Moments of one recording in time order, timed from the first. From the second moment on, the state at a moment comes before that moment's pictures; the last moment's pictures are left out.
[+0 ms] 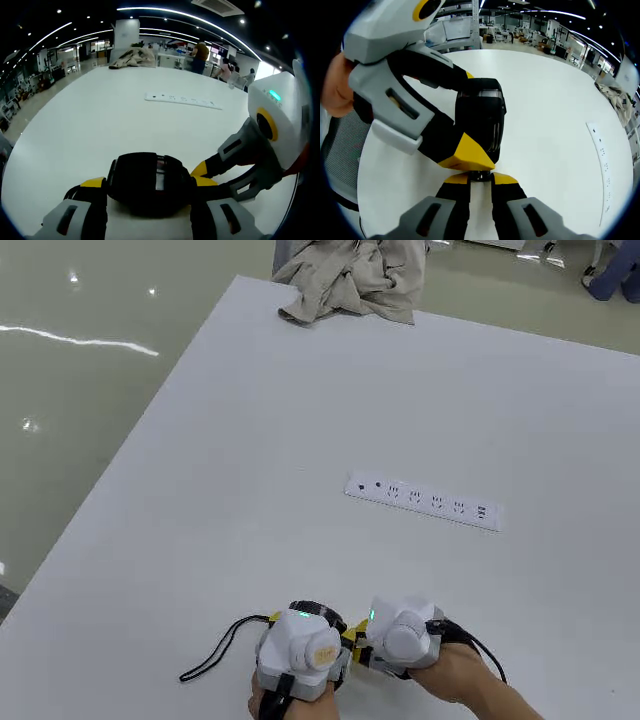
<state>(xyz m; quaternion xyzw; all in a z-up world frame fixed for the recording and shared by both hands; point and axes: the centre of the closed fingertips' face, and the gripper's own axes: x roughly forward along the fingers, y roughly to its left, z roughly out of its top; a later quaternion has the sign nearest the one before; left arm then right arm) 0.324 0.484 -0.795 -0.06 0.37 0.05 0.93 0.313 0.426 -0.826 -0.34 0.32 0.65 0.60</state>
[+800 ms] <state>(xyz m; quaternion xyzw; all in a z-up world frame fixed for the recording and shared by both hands) 0.311 0.482 -0.794 -0.06 0.38 0.02 0.92 0.311 0.426 -0.826 -0.30 0.34 0.63 0.63</state>
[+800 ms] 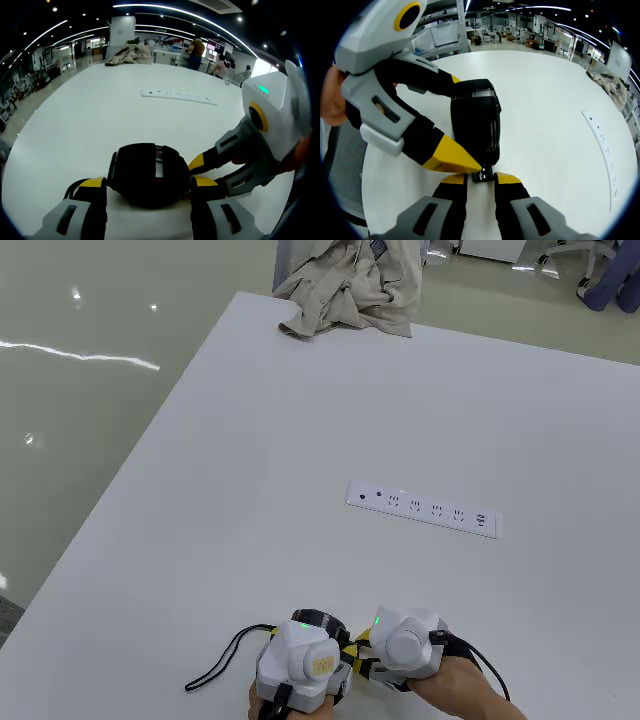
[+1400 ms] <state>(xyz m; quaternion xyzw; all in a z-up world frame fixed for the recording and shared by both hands) 0.297 0.486 -0.796 -0.06 0.38 0.02 0.92 0.309 0.427 -0.826 -0.29 0.35 0.61 0.65</state>
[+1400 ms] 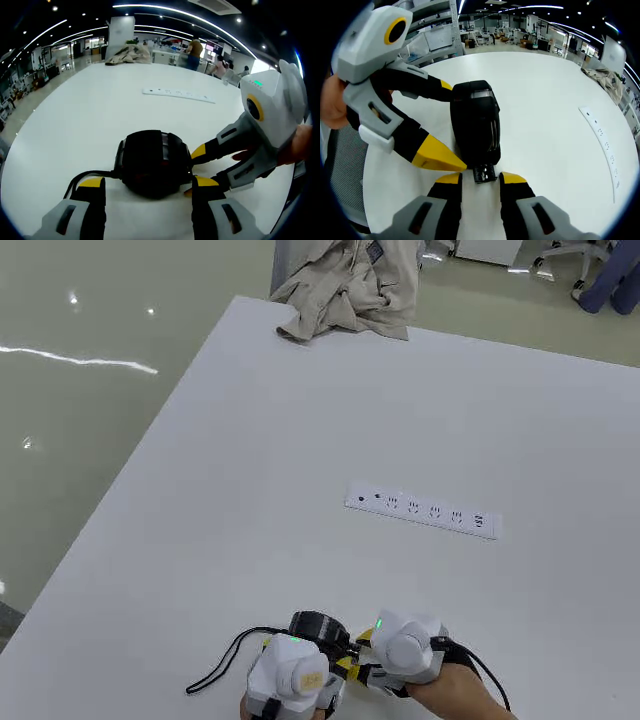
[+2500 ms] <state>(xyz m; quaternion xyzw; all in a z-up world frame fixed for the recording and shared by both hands) 0.269 0.507 -0.794 -0.06 0.36 -0.01 0.93 0.295 0.404 -0.807 -0.17 0.36 0.51 0.76</state>
